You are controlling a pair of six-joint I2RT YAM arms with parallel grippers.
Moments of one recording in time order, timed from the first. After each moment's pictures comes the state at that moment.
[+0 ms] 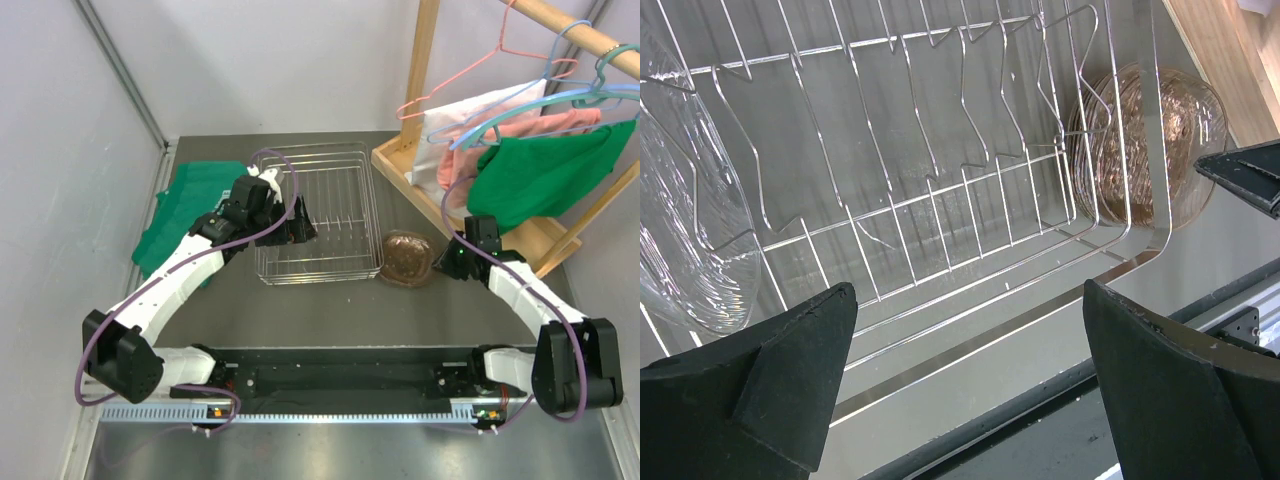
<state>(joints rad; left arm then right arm) -0.48 1.28 1.10 -0.55 0.17 -0.53 0.12 1.18 0.61 -0.35 -0.09 0.68</state>
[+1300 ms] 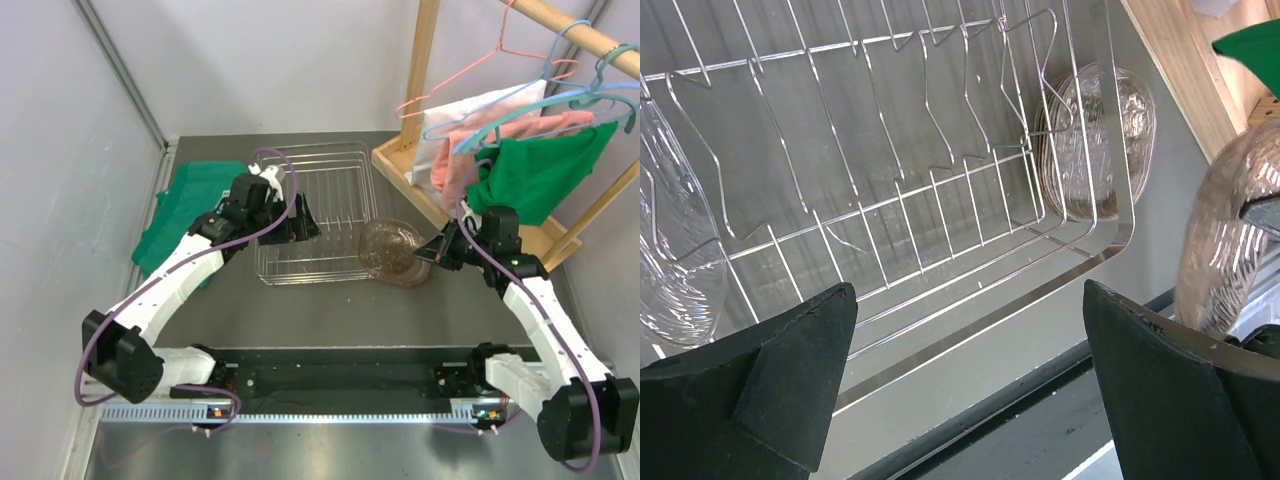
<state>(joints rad) -0.48 1.28 1.11 -0.53 0.22 -0.55 0.12 0.94 0.70 -0.43 -0.54 0.64</state>
